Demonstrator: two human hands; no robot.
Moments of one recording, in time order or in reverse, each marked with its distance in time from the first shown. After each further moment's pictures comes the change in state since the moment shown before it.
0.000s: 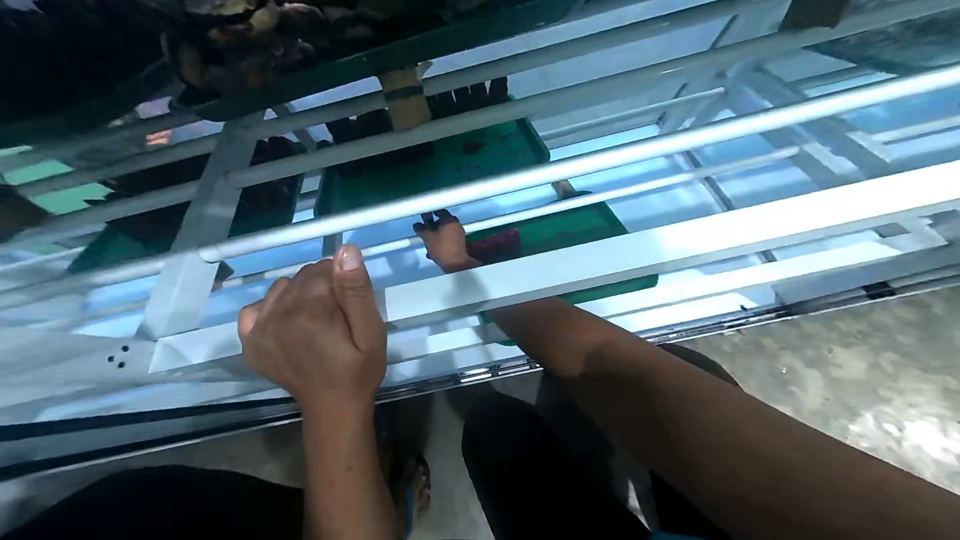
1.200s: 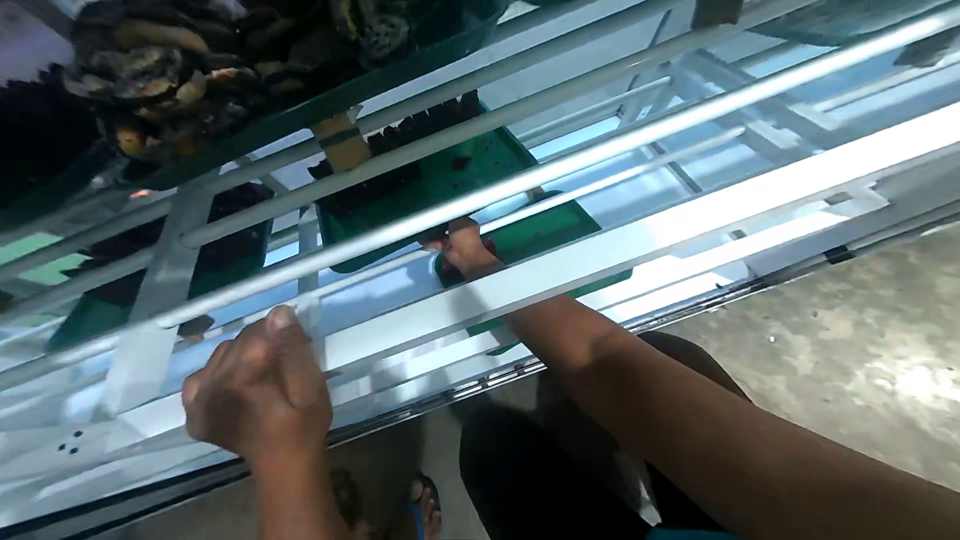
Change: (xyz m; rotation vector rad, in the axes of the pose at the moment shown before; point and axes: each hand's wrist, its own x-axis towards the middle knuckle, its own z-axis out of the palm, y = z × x) left_hand -0.003 -0.004 -0.001 0.059 -0.023 -0.020; right_hand 0.022 0.010 -0.068 1.081 0.103 0.223
